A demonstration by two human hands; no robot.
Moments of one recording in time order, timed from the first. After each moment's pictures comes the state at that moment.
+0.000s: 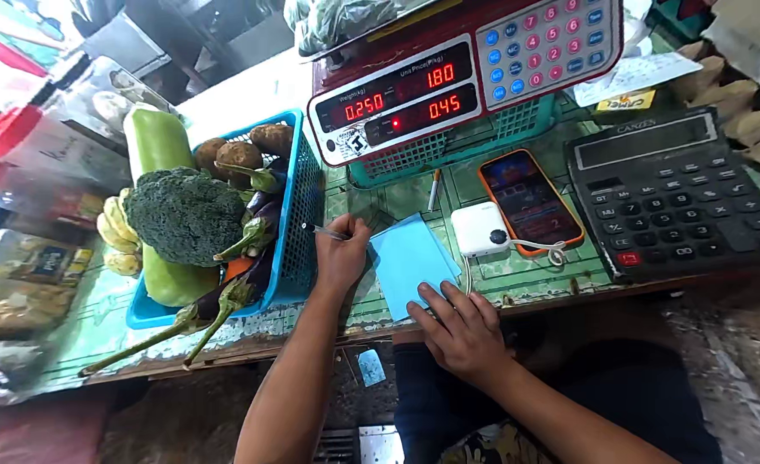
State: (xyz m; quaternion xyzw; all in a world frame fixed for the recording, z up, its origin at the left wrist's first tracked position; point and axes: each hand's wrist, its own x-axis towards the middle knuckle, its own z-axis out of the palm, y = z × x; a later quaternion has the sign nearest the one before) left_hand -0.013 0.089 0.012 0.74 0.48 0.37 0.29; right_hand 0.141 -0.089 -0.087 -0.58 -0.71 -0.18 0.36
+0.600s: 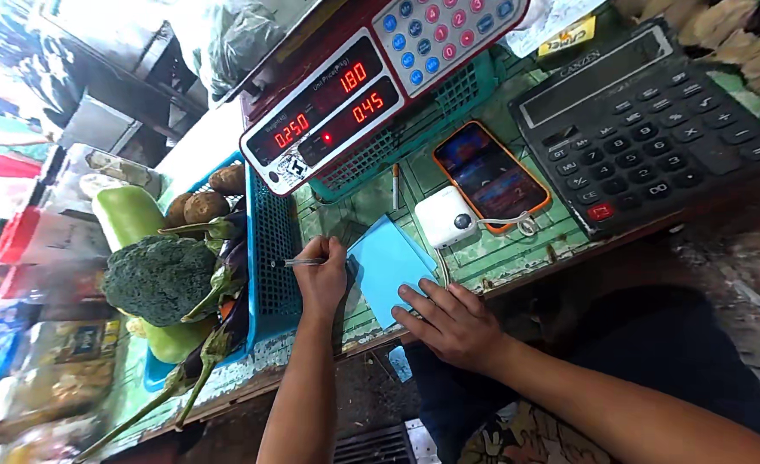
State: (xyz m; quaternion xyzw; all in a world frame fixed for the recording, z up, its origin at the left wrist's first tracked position) left_hand -0.009 0.091 0.009 0.76 0.47 0.37 0.26; right_hand 0.142 -0.089 -0.089 -0.57 -0.71 -0.18 0.37
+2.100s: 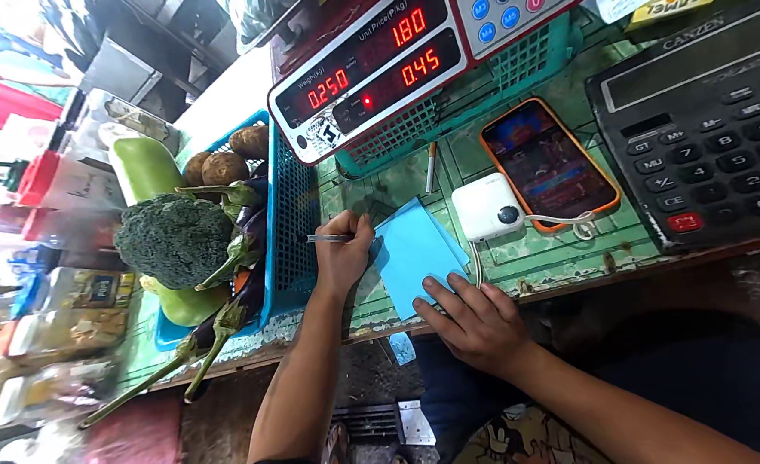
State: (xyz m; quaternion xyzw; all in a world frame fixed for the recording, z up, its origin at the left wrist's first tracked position) left_hand -0.016 0.099 0.008 0.80 0.39 0.34 0.29; right_hand 0.140 -0.086 -0.090 -0.58 -0.70 -0.20 0.37
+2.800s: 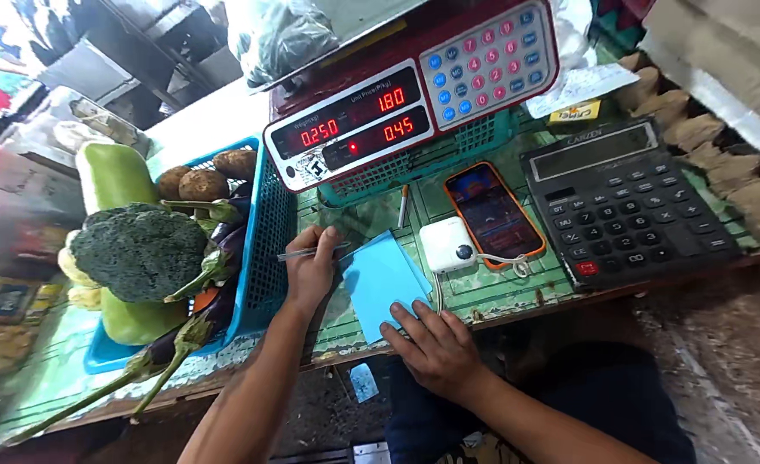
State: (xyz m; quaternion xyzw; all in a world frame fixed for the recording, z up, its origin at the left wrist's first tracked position) left_hand -0.010 0.109 0.012 0.73 0.41 0.39 0.38; right_hand 0.145 -0.085 -0.088 -0.57 -0.71 -0.21 0.35
